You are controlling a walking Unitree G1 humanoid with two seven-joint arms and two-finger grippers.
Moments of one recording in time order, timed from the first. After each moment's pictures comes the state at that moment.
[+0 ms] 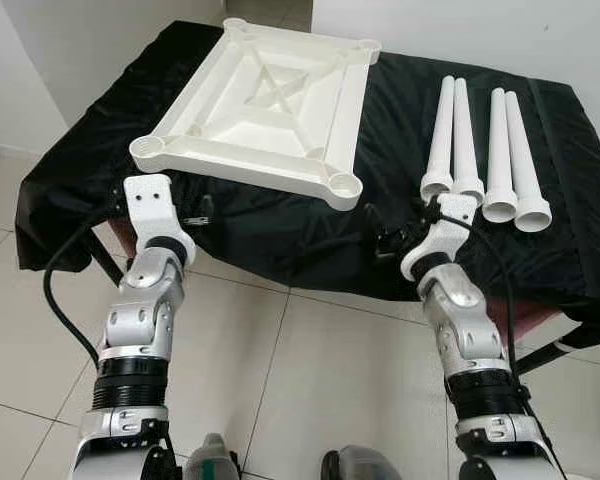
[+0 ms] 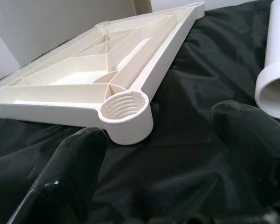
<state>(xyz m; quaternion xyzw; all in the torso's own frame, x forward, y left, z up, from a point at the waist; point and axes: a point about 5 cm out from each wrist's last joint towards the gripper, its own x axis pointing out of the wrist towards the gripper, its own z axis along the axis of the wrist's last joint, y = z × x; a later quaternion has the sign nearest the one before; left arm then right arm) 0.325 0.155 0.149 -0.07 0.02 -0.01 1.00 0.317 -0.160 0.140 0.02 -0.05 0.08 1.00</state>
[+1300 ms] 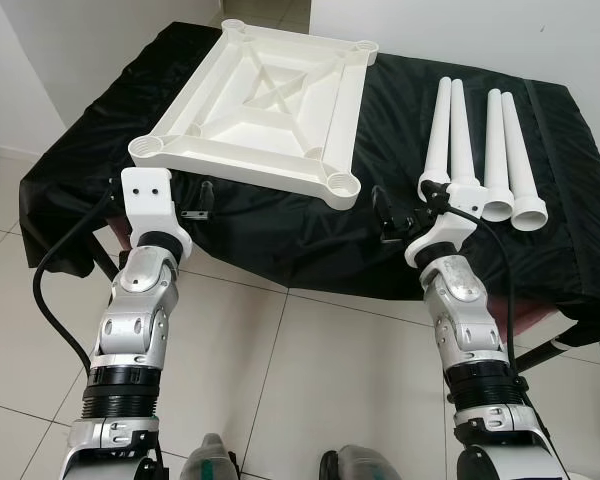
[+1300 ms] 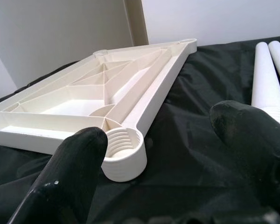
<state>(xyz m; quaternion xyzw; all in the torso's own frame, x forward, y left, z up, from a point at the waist) 0.318 0.171 0.162 -0.02 -0.03 0.00 1.00 0.328 -0.160 0.154 0.00 -0.10 0.08 0.99</state>
